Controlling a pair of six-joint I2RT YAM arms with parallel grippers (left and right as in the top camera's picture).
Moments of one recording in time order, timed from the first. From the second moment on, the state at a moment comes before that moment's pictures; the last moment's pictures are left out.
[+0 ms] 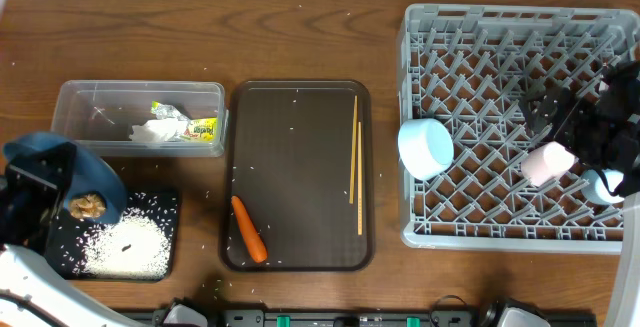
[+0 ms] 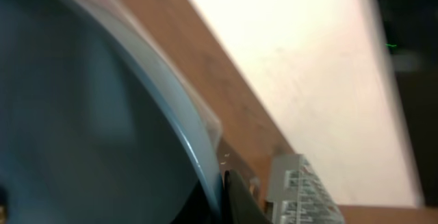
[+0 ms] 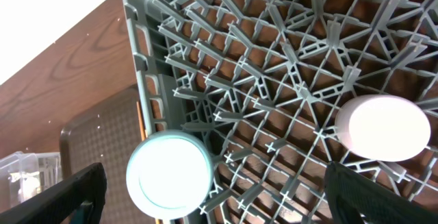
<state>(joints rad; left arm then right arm) 1.09 1.16 1.09 -0.91 1.10 -0.12 -0.36 1.24 1.32 -1.03 -0.41 0.24</state>
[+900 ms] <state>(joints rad) 0.86 1.16 0.91 -0.56 1.47 0.01 -0.36 1.24 1.32 -1.00 -0.41 0.24</state>
